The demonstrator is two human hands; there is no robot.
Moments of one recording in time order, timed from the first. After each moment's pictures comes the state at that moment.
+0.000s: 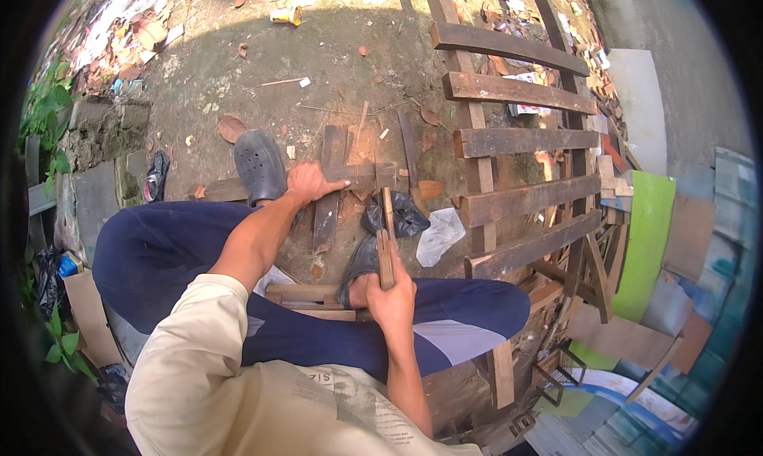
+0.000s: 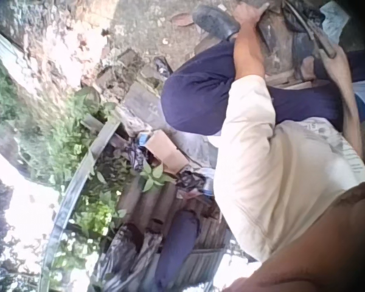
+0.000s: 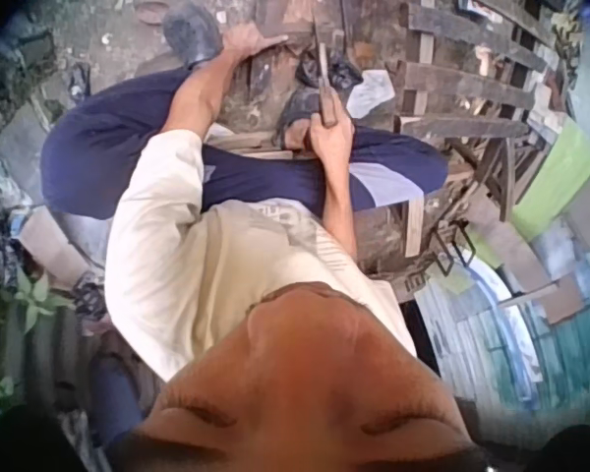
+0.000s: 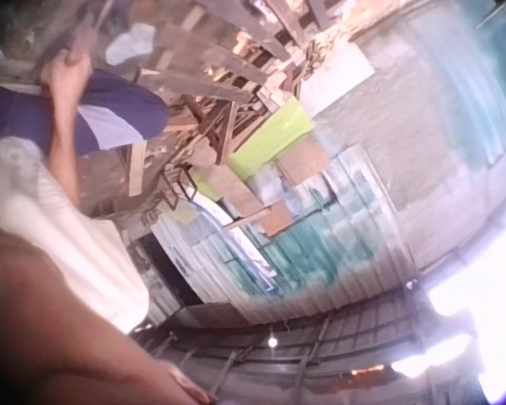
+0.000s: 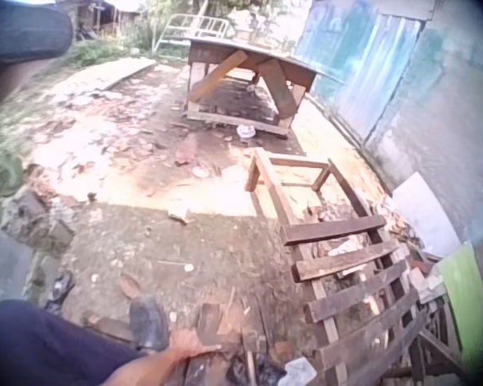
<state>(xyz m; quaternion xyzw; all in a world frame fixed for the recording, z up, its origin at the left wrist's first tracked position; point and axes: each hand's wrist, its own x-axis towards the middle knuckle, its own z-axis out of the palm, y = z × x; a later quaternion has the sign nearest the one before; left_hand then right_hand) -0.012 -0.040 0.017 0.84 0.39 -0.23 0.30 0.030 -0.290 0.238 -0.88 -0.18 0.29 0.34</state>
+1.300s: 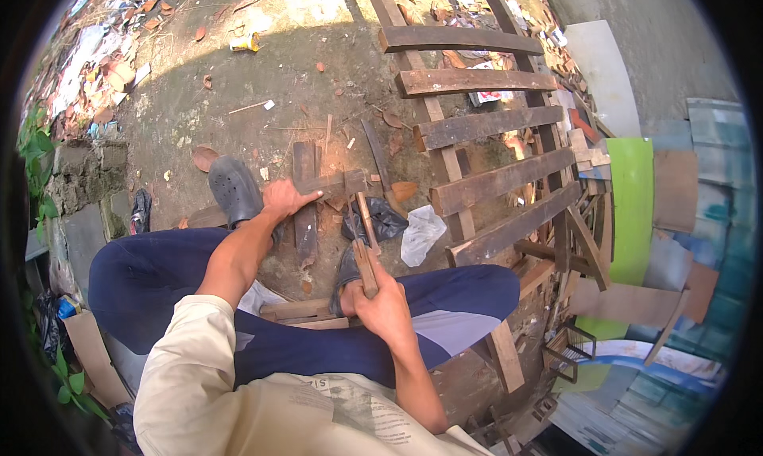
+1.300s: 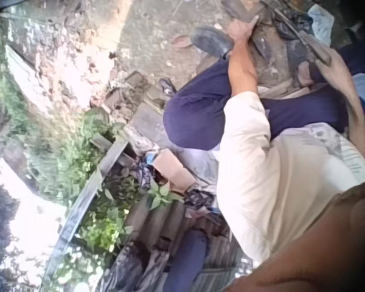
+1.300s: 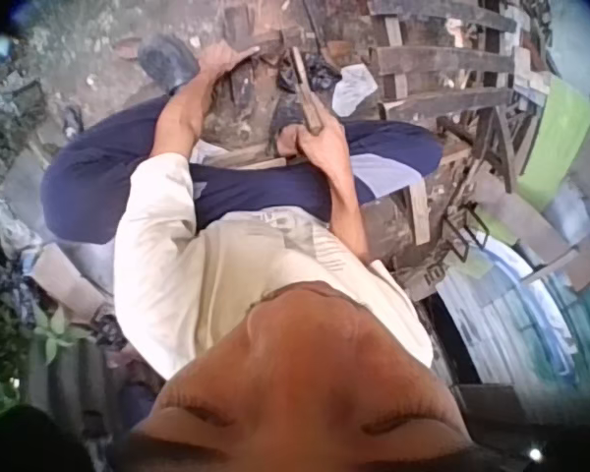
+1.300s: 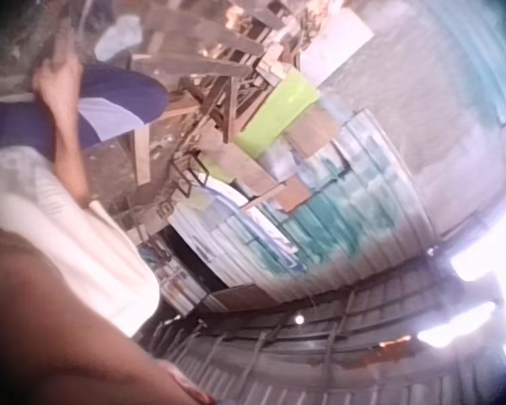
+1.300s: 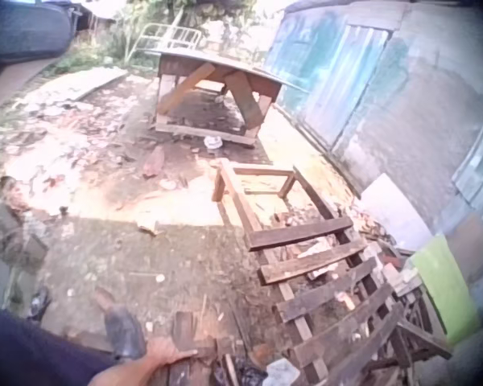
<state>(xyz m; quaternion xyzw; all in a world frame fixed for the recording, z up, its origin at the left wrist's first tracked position) -0.014 -0.040 0.015 0.83 0.41 -0.23 0.29 0.039 -0.280 0.300 -0.87 -0.15 0.39 0.27</state>
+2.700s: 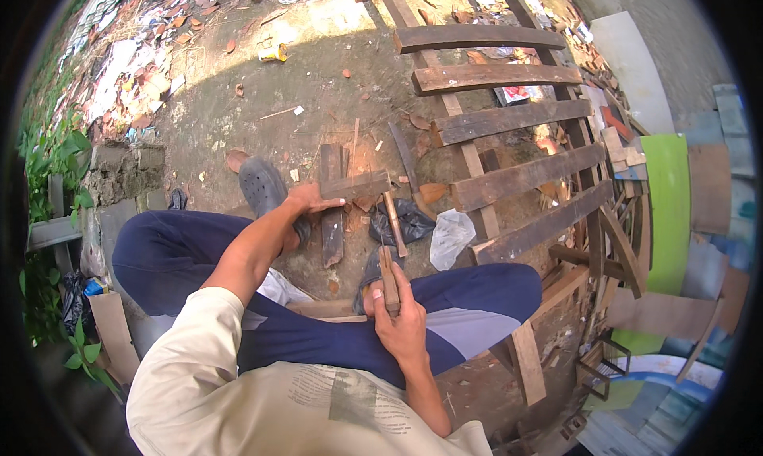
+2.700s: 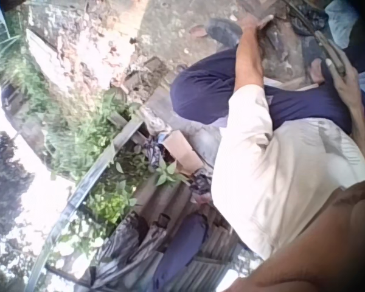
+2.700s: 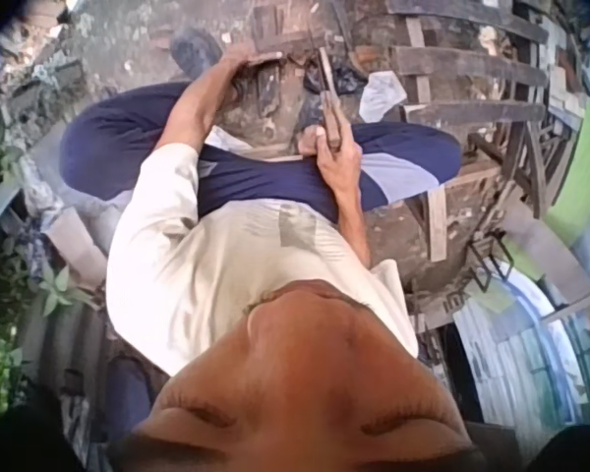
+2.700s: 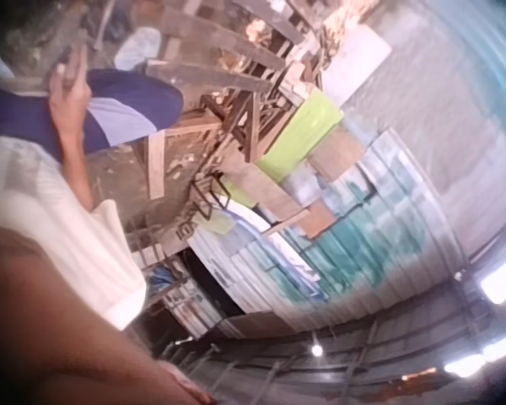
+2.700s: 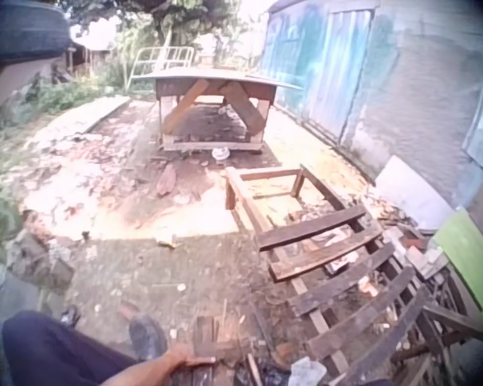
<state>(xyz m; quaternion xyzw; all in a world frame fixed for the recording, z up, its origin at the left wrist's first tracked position) -0.011 -0.028 0.006 0.82 0.32 -0.35 0.33 0.013 -0.337 0.294 -0.85 -0.21 0.26 0.41</state>
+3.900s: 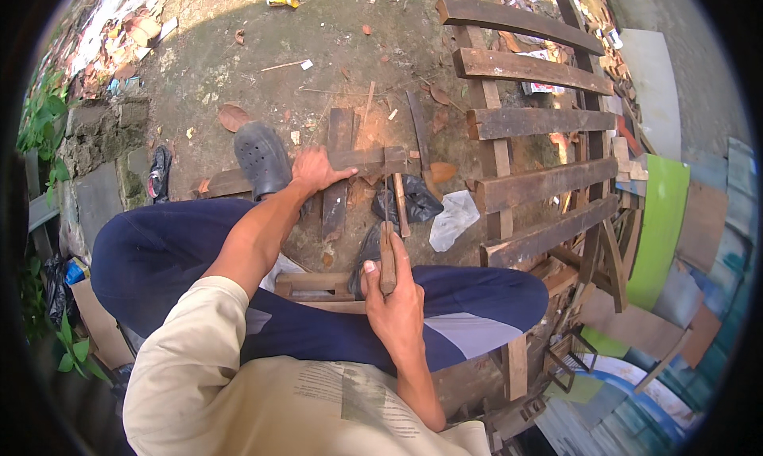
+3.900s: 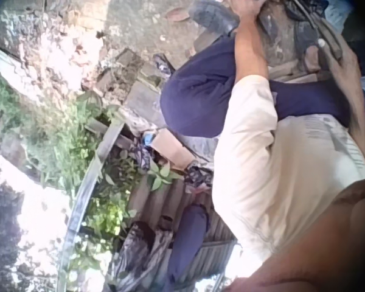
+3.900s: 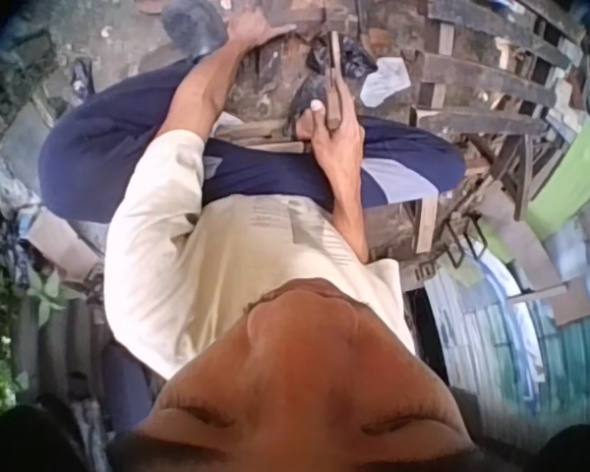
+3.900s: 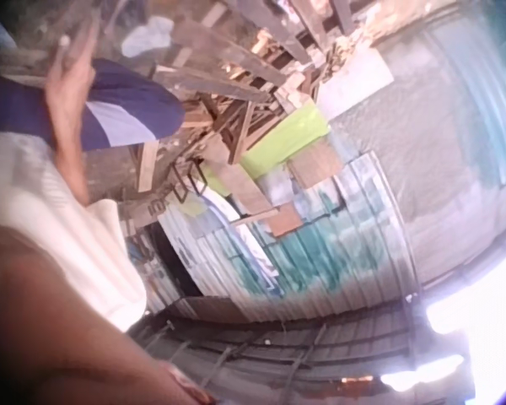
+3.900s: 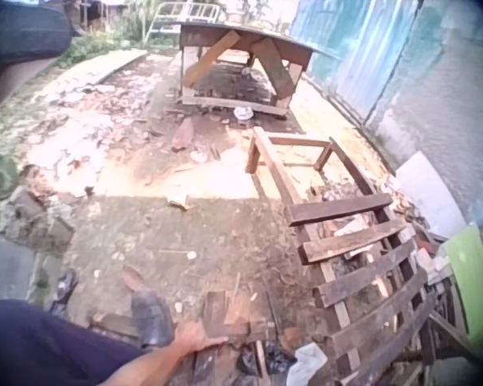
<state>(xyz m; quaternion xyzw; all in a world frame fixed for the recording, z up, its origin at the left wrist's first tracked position) -0.018 -0.046 0.003 0.85 0.38 -0.22 0.28 0.020 -0.251 0.301 -0.88 -0.17 0.34 0.28</state>
